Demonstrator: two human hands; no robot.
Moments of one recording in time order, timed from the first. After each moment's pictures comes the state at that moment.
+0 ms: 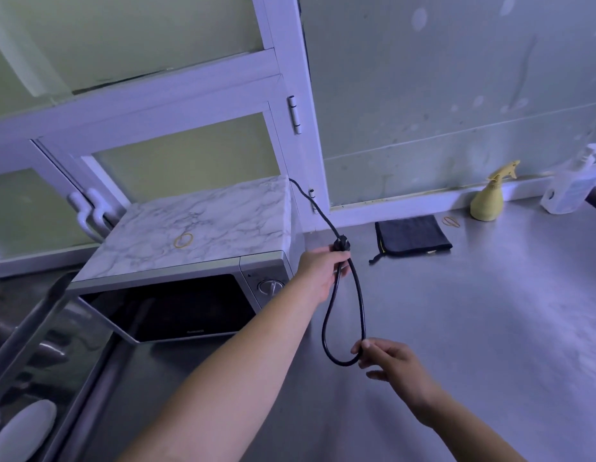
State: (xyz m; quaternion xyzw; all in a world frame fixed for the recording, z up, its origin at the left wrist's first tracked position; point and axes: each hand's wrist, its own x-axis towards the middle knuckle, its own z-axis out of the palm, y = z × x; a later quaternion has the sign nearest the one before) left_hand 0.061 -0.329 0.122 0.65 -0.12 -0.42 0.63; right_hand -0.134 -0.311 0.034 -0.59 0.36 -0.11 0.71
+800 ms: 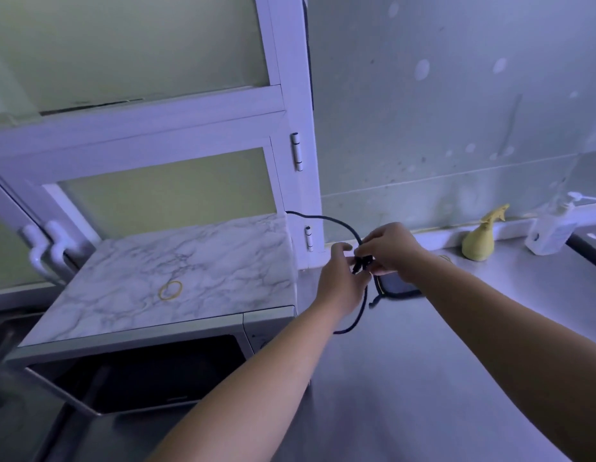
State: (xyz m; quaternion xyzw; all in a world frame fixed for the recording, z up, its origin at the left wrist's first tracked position) left_hand 0.103 -0.374 0.148 0.74 -0.41 -0.24 0.46; right_hand 0.020 -0.469 0.198 -0.70 0.47 -0.19 0.50
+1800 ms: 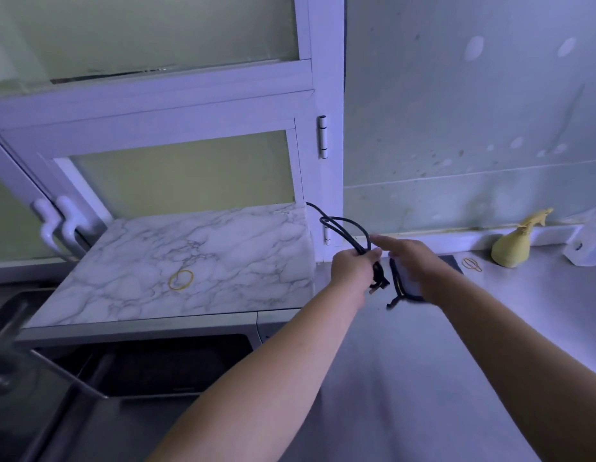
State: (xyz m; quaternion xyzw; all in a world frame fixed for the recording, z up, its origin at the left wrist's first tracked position) left_hand 0.131 -0.406 0.144 0.69 -0.15 -0.40 0.58; right_hand 0.037 -0.483 0.157 -0.60 0.44 -0.15 0.65
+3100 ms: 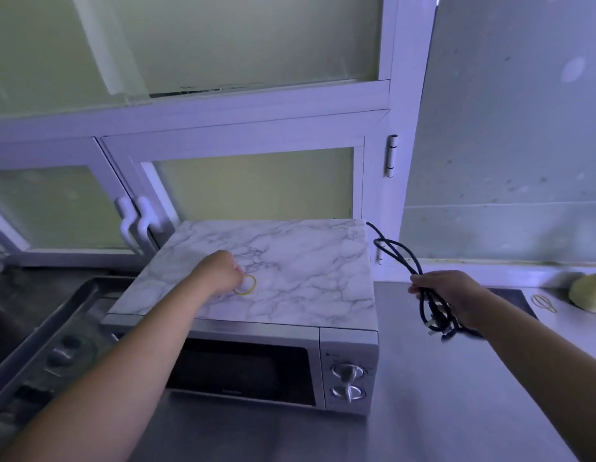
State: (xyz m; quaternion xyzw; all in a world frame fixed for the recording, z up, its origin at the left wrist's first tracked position) left_hand 0.367 -0.195 0.194 0.94 -0.26 -0.13 0.18; right_hand 0.087 -0.482 0.138 -0.64 0.48 -0.11 0.60
